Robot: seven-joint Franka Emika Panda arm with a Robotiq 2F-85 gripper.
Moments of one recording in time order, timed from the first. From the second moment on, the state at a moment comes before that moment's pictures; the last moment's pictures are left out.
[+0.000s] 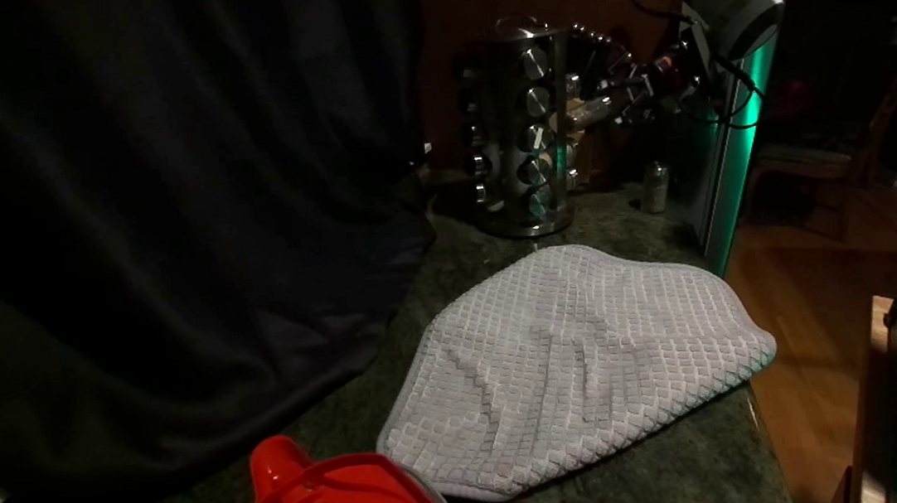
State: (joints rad) arm -0.46 0.38 -0.36 -1.91 1.28 1.43 -0.42
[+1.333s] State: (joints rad) arm -0.46 0.38 -0.36 -1.89 1.29 1.43 -0.41
